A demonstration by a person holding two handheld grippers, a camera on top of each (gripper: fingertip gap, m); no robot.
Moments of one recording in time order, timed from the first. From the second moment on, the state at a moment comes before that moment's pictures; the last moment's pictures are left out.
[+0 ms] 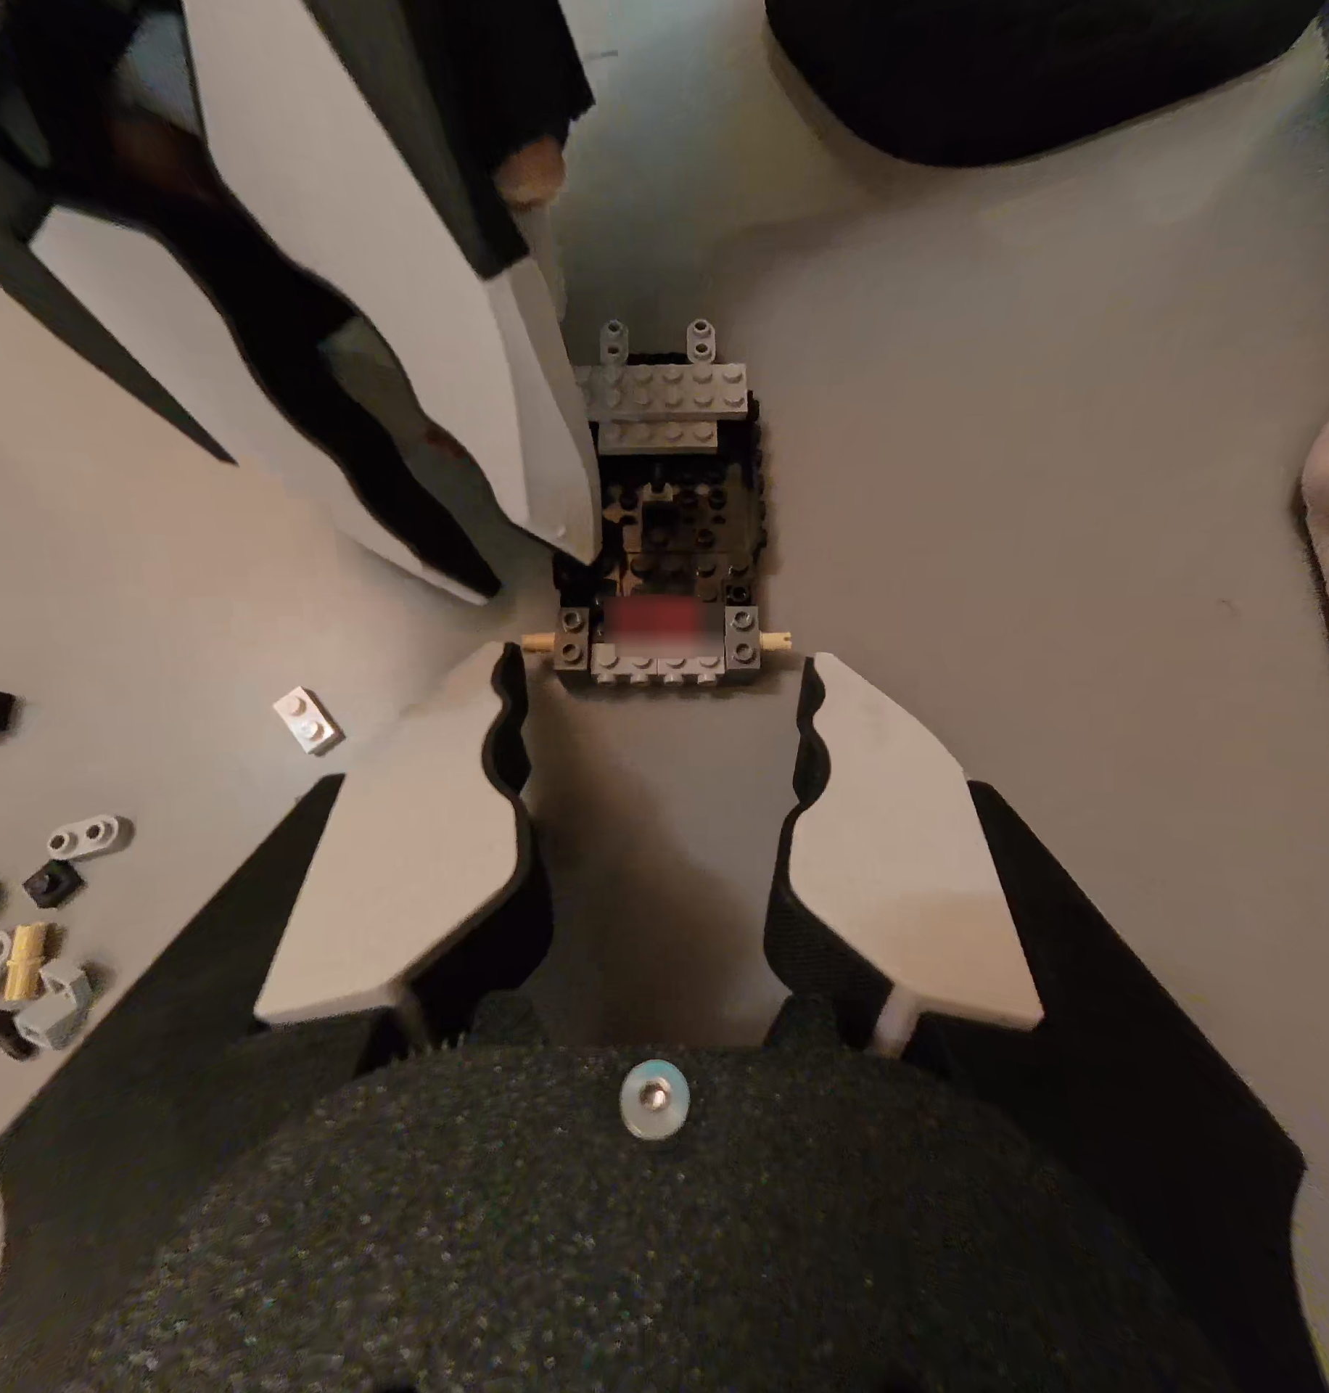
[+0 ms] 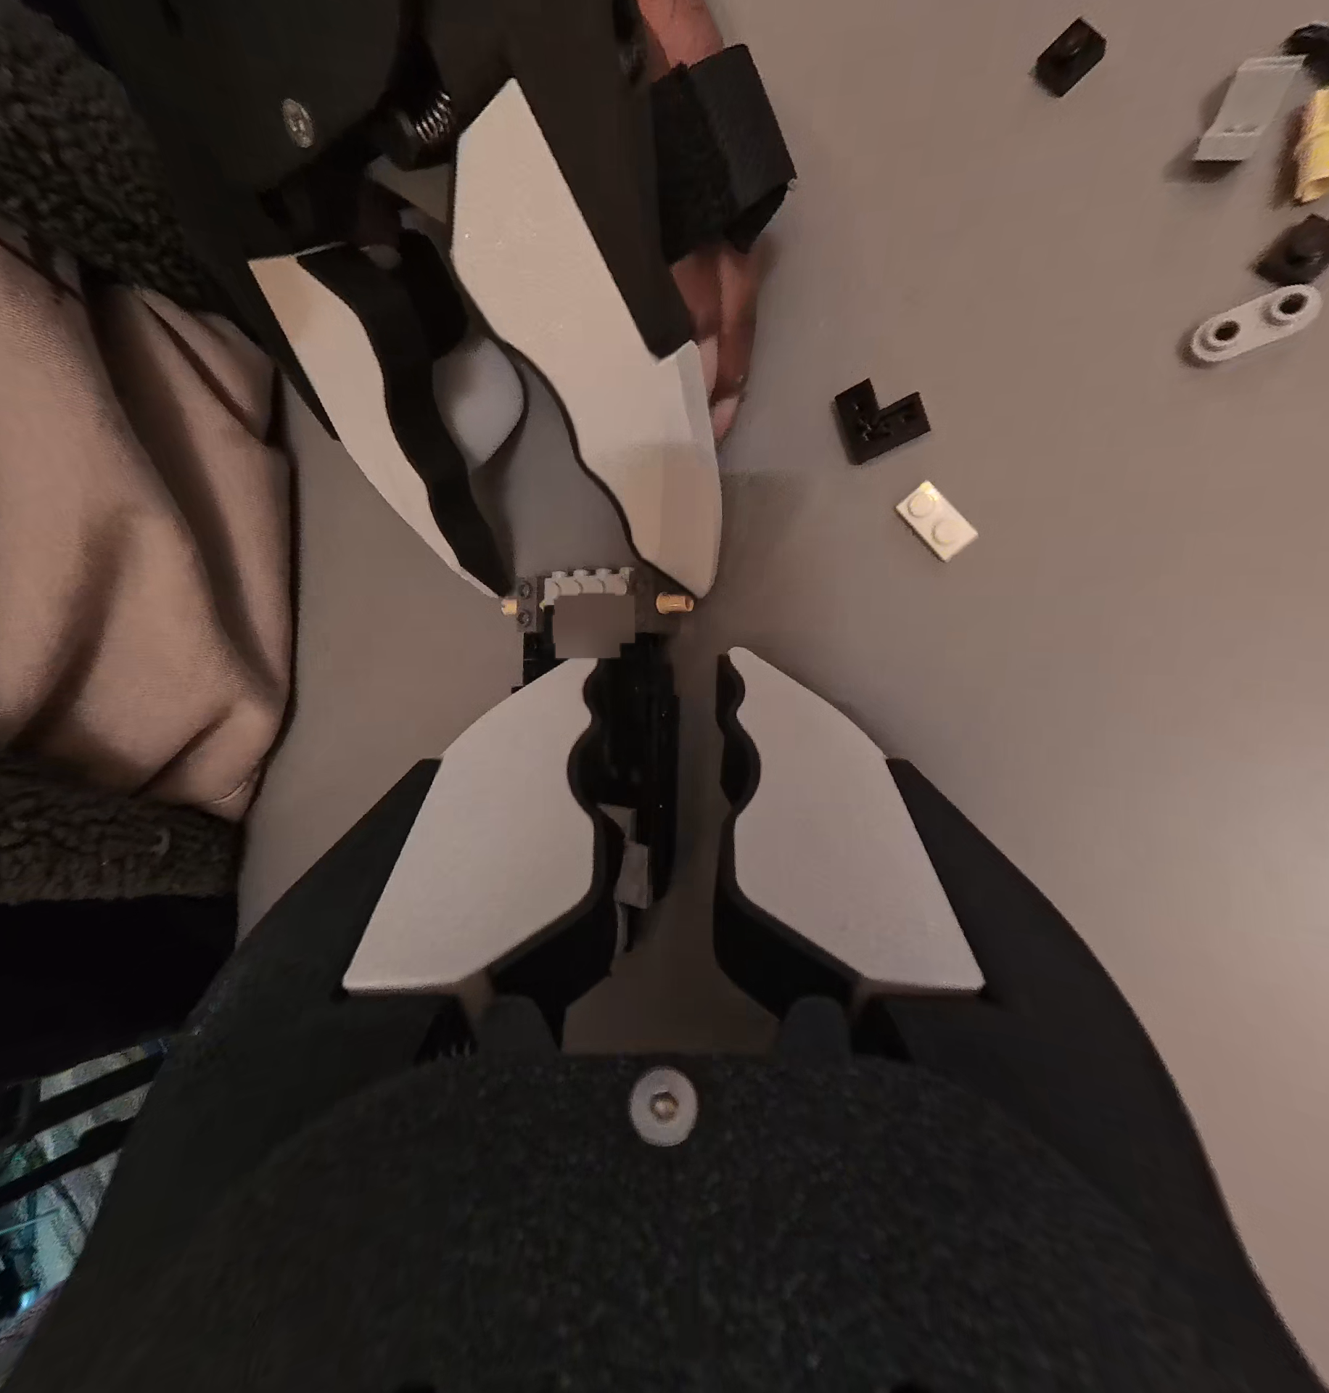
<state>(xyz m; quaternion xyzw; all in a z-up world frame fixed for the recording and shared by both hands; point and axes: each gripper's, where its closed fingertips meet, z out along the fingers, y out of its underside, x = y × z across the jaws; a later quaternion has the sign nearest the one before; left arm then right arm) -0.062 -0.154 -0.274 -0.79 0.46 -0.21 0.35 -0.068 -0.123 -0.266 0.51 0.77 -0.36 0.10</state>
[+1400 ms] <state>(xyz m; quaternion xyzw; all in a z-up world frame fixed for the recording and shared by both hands) -0.063 -0.157 -0.263 -0.75 0.49 -0.23 0.38 -0.037 -0.126 -0.270 0.52 0.74 -0.41 0.11</state>
